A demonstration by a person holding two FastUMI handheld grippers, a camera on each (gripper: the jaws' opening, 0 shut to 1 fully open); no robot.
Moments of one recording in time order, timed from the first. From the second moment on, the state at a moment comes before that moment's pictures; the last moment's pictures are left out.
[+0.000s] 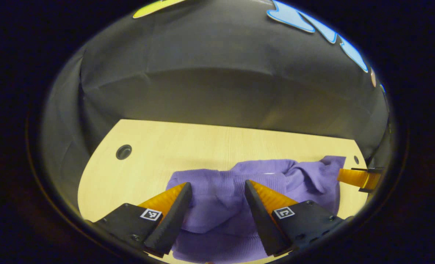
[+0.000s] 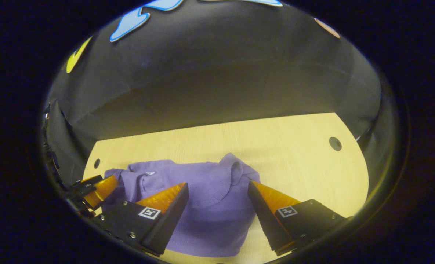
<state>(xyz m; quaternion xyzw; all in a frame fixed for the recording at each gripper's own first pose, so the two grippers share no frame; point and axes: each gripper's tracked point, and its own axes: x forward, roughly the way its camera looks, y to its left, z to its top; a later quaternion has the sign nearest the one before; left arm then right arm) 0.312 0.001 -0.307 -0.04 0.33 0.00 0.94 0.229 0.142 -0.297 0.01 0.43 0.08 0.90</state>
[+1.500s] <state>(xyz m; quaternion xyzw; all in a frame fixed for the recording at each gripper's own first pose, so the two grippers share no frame) 0.049 -0.045 0.023 0.00 0.02 -0.03 1.00 0.054 0.109 0.022 0.01 0.09 0.12 0.99</state>
